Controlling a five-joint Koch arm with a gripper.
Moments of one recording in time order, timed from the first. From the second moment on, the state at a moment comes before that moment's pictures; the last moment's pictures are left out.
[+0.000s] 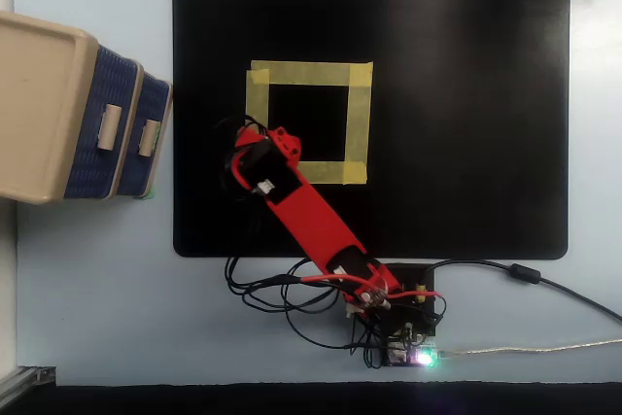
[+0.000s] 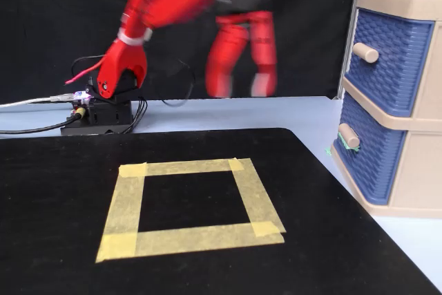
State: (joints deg) arm -41.0 71.0 32.3 113.3 -135.7
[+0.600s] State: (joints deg) arm -9.1 131.9 142.0 82.7 -90.6
